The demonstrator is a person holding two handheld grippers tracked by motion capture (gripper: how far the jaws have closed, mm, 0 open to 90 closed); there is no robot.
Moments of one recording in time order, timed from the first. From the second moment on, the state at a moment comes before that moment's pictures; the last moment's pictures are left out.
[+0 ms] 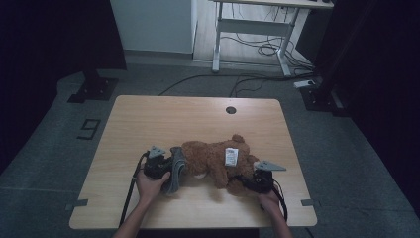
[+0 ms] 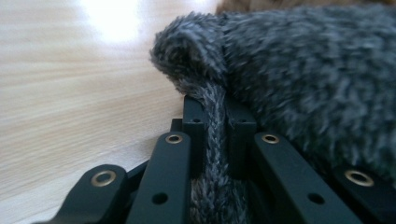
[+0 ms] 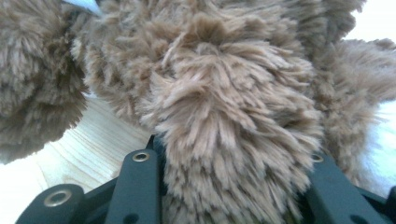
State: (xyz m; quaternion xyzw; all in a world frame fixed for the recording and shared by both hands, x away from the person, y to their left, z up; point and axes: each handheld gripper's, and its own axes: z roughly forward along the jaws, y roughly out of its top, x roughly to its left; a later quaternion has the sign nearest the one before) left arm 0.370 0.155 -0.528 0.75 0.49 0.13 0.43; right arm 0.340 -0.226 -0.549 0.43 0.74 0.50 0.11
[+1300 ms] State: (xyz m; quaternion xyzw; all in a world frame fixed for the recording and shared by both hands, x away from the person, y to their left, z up) left arm 0.407 0.068 -0.447 0.80 0.40 0.23 0.40; right arm 0.353 -0.227 -0.550 0.40 0.76 0.50 0.12
